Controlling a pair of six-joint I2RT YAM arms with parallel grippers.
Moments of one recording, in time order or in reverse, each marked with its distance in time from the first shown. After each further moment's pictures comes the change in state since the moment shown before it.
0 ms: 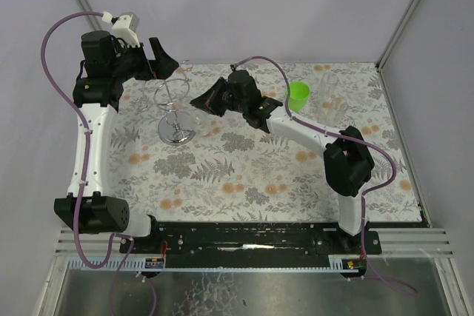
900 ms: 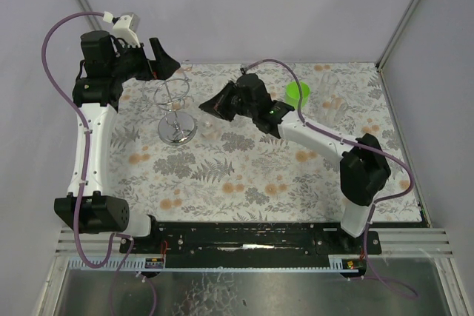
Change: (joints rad) left arm 0.004 0.002 0.000 0.000 0.035 -0.002; right arm 0.000 -0.121 -0.104 -0.049 0.037 -0.001
